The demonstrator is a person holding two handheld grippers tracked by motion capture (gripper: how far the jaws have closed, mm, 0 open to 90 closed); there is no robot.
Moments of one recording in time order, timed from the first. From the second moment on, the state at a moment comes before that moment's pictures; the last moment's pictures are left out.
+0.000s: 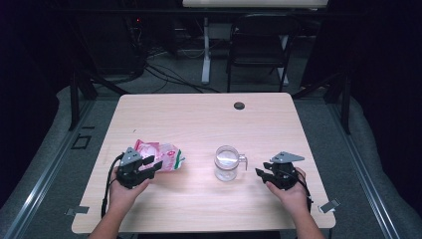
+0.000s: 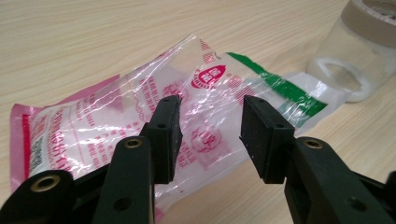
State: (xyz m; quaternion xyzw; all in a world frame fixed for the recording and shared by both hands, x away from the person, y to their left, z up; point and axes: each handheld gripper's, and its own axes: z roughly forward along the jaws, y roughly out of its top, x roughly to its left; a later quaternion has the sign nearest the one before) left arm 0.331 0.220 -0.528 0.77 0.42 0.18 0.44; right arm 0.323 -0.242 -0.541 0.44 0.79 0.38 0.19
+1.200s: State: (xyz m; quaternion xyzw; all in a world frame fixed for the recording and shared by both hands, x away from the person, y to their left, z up) left arm 0.305 0.214 -0.525 0.74 0.43 0.20 0.47; right arm 0.337 -0.200 -0.543 0.40 0.81 0.38 0.21
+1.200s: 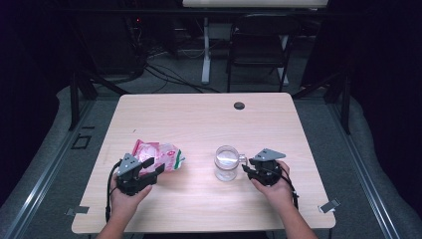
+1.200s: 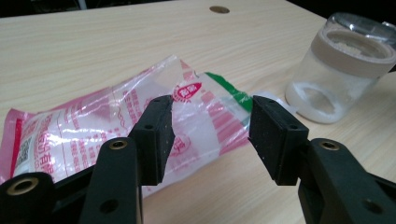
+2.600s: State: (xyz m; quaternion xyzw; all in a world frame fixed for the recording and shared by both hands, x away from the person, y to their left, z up) left arm 0.321 0.162 -0.489 0.77 0.38 0.14 0.50; right arm 0.341 -0.184 -0.549 0.35 0.84 0.37 0.18
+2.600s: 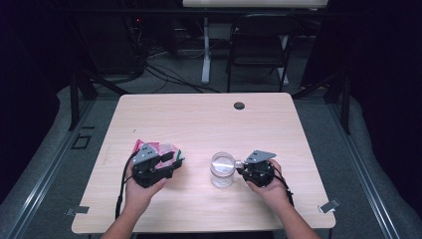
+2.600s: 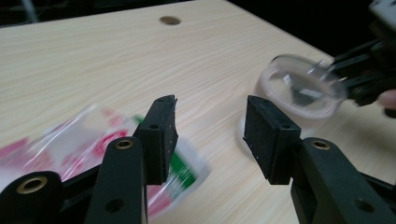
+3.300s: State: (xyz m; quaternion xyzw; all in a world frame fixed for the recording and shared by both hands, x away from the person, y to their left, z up) left arm 0.342 0.119 -0.480 0.80 0.34 0.11 0.48; right arm 0.311 -0.189 -0.511 0.34 0.85 0.35 0.17
